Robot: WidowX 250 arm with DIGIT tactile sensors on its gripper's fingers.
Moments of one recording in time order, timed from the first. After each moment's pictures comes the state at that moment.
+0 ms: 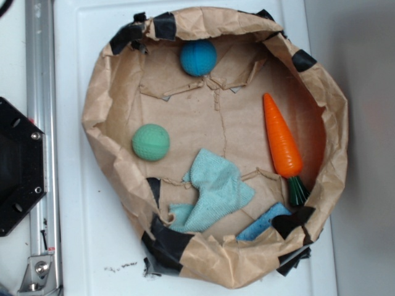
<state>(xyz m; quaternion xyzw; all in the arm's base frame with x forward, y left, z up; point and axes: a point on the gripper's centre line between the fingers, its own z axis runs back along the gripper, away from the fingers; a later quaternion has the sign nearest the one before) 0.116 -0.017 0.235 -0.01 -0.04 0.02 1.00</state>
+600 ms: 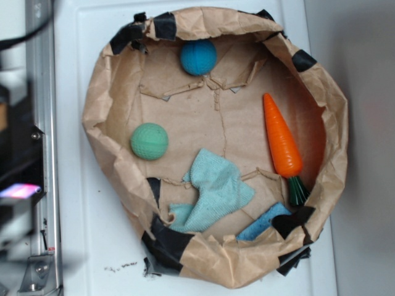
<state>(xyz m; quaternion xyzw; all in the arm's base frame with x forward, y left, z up) 0.153 0.027 0.181 -0.03 -0.07 0.07 1.00</state>
